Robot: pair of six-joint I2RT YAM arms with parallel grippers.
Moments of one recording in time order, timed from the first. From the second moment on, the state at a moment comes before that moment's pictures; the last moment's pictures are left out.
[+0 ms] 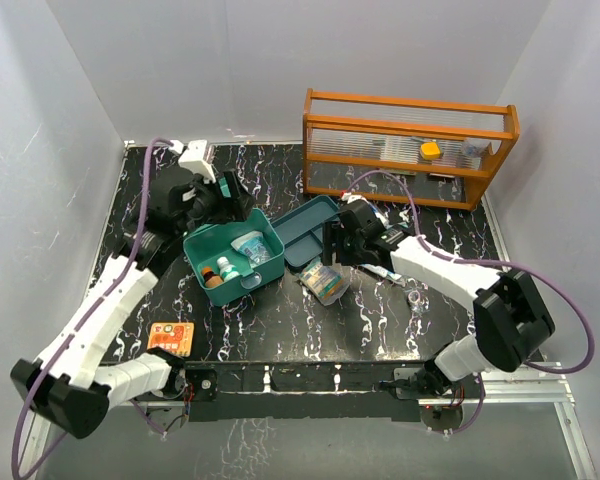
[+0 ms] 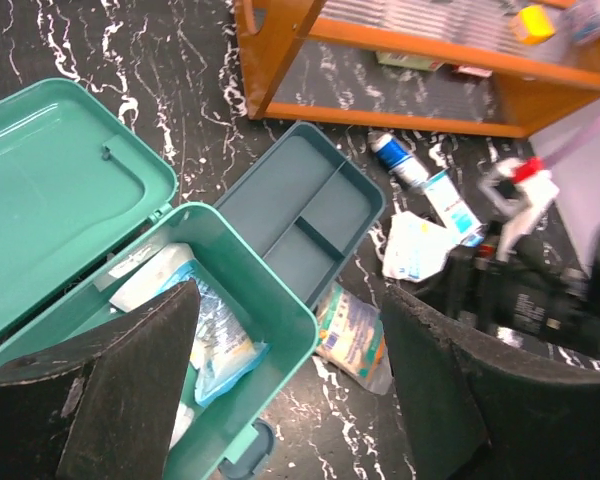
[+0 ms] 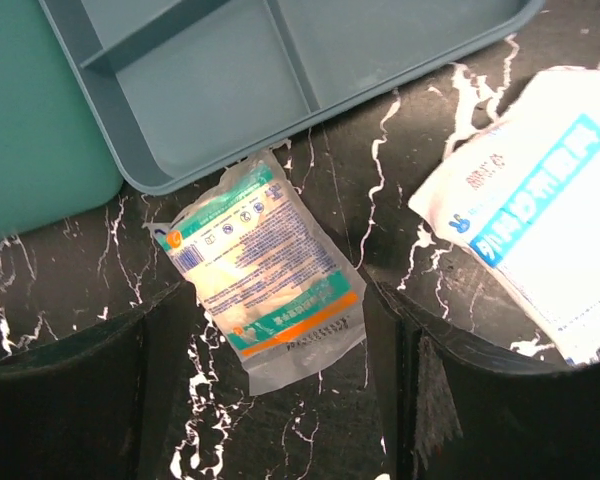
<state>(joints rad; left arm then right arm) -0.45 1.13 1.19 -0.48 0.02 -0.39 0.63 1.44 0.97 -0.40 0.07 0.52</state>
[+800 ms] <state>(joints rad) -0.45 0.85 0.95 -0.35 0.19 -0.66 0.56 1.66 0.96 -0.35 -0.21 0.29</state>
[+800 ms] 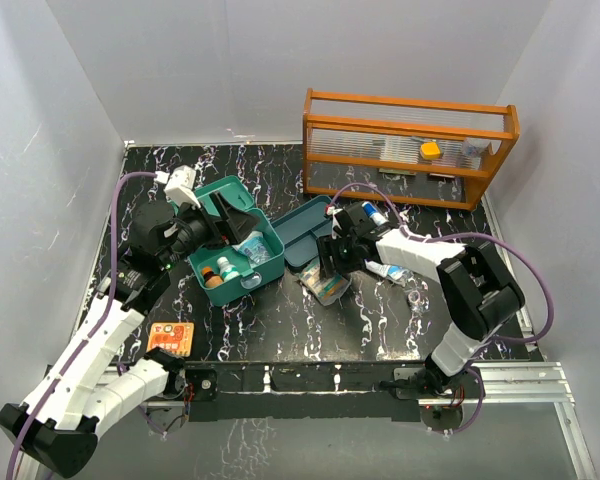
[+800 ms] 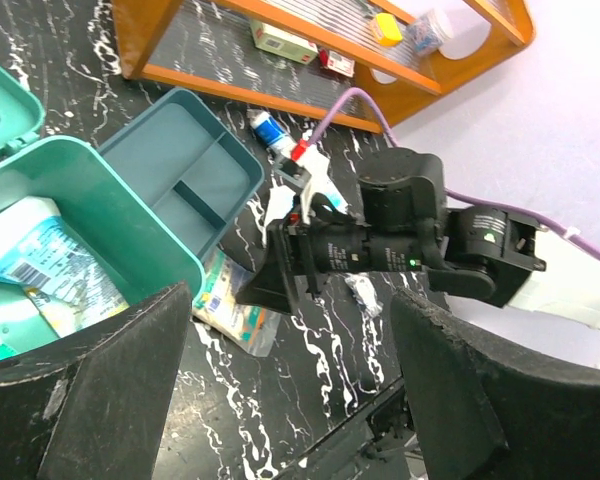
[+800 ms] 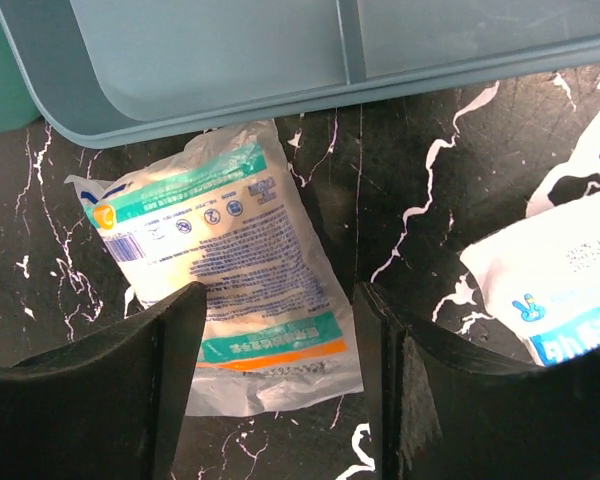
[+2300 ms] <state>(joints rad) -0.49 0.97 0.67 0.00 0.47 -1.06 0.56 1.13 0.81 -0.07 -0.31 0.75</state>
